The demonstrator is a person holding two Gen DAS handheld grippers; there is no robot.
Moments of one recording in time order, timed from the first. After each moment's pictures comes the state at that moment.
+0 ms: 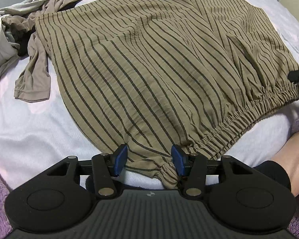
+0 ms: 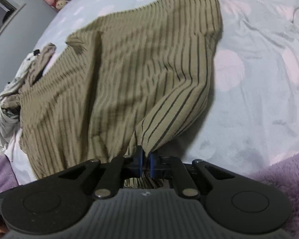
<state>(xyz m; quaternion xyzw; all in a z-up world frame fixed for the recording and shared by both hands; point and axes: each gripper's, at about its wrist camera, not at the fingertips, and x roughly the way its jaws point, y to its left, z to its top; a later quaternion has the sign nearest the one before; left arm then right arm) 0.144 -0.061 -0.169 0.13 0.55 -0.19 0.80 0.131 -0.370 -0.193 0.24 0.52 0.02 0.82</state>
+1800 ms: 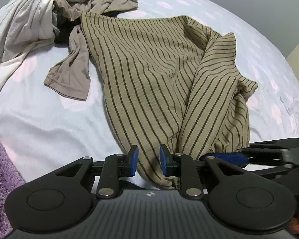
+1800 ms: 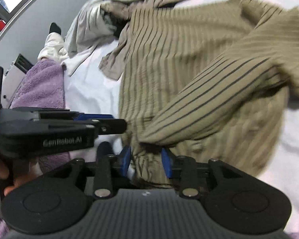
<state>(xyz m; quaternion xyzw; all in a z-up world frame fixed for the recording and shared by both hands) 0.158 0.009 -0.124 -0.03 0.52 -0.17 0.83 0.123 -0.156 -0.167 0.07 0.52 0.24 0.82</state>
